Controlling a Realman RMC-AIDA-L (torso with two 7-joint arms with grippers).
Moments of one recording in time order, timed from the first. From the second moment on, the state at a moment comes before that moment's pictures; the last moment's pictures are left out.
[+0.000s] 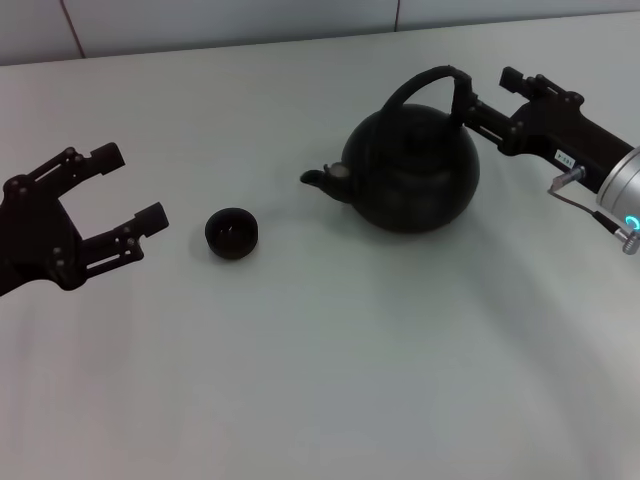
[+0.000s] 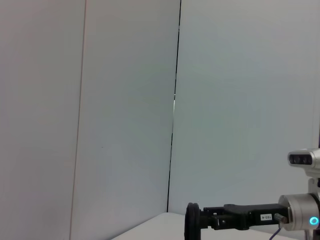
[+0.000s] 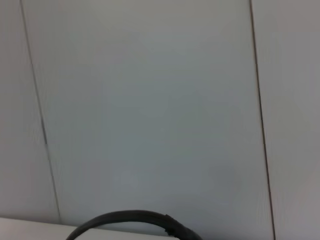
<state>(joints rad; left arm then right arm) -0.35 -2.00 0.94 0.51 1.44 1.65 -1.00 0.32 2.08 -1.22 -0.50 -0.87 -0.96 0.85</state>
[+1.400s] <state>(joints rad) -0.36 -2.01 0.94 0.52 1.44 1.59 -1.00 0.40 2.08 -1.22 -0.45 -0.89 -0.92 0.82</state>
